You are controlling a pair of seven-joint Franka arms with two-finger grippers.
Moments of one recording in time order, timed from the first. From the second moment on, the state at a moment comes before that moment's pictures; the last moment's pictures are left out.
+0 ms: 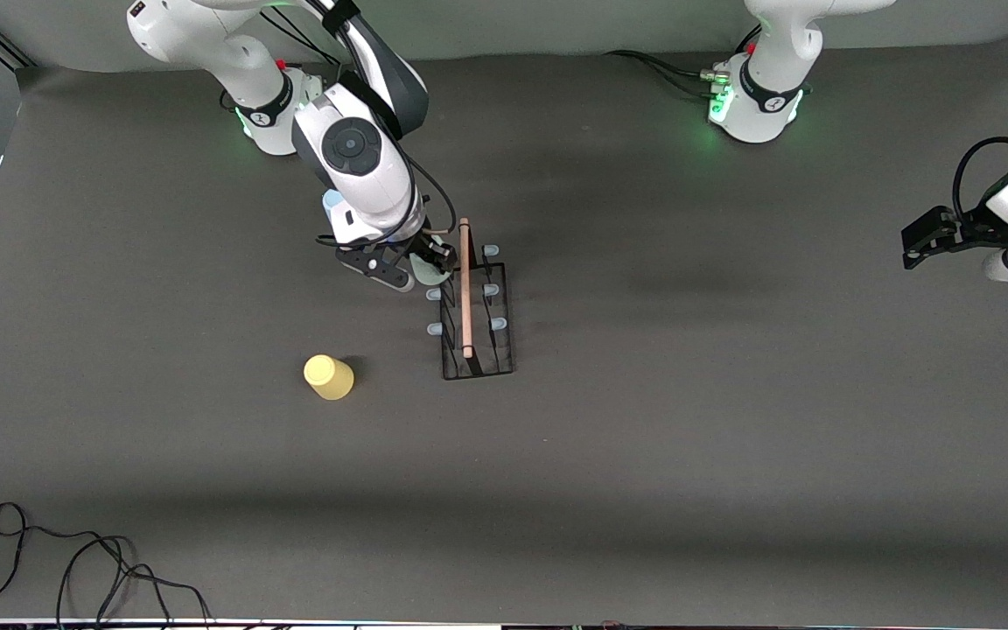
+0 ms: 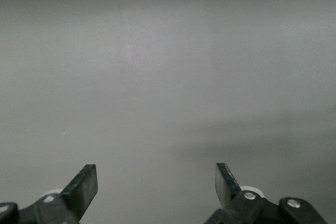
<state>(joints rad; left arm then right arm) 0.04 -0.07 -0.05 -1.79 0.04 1.76 0.10 0.73 0.19 -0.04 -2.11 0.10 2.28 1.12</state>
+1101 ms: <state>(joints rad) 0.04 -0.02 -0.05 -1.73 0.01 1.75 0.08 0.72 0.13 -0.38 -2.02 0.06 2.11 0.61</state>
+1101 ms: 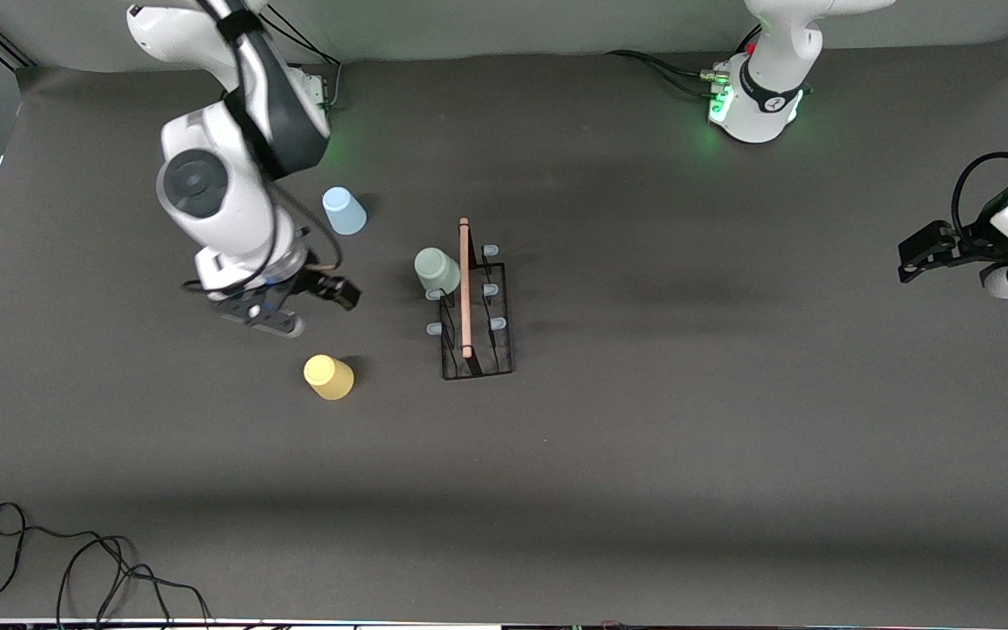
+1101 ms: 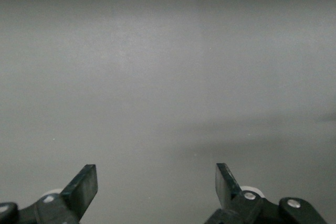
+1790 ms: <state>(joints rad) 0.04 -0.02 -0.05 -1.73 0.01 1.74 0.08 0.69 0.44 -0.45 -2.02 0.16 2.48 0.46</state>
